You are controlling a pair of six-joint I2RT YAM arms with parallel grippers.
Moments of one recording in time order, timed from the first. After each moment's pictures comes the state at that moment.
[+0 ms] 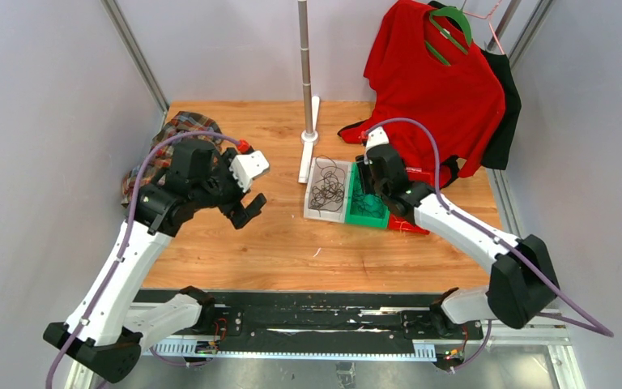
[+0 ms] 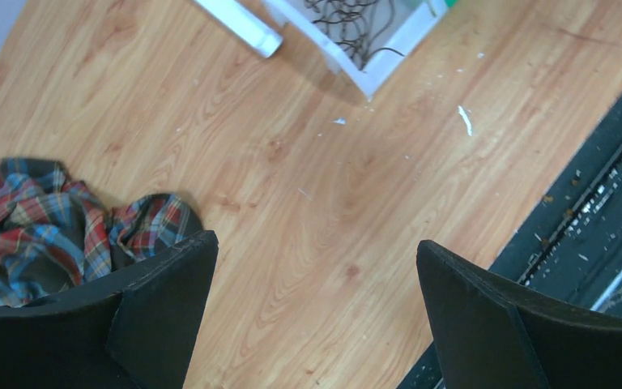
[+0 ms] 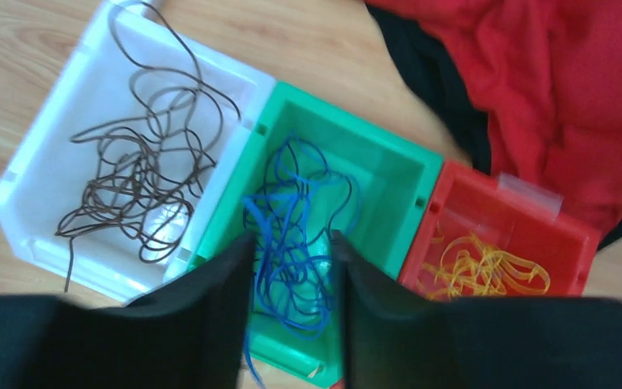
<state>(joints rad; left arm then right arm) -0.45 0.99 1.27 -0.97 0.30 0.50 0.62 1.35 0.97 -0.17 0.31 0.08</state>
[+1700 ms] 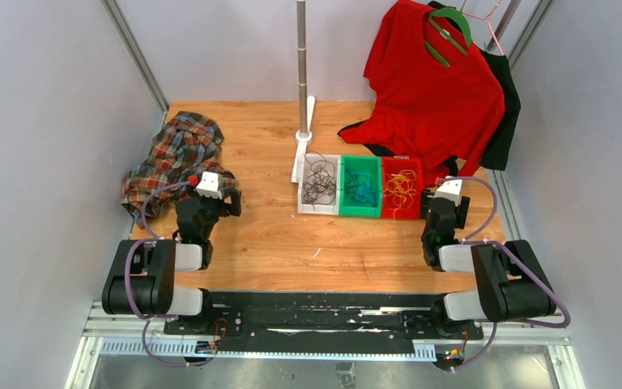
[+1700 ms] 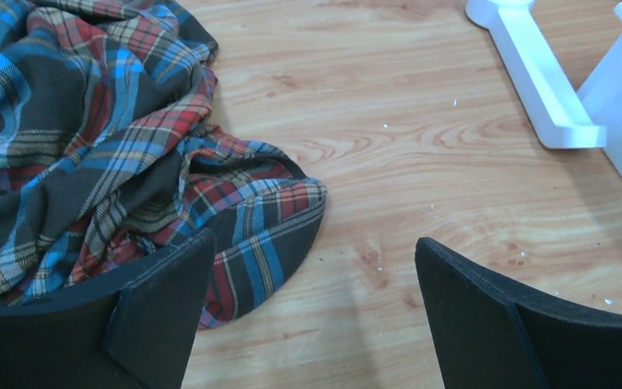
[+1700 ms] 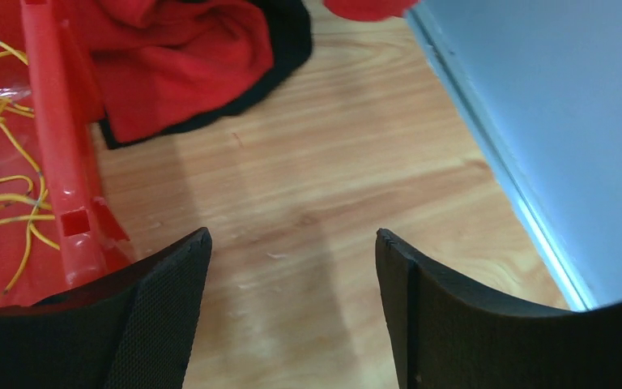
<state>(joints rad) 0.02 1.37 0.17 1.06 0.18 0.08 0.16 1.35 0.21 0.82 0.63 -0.07</state>
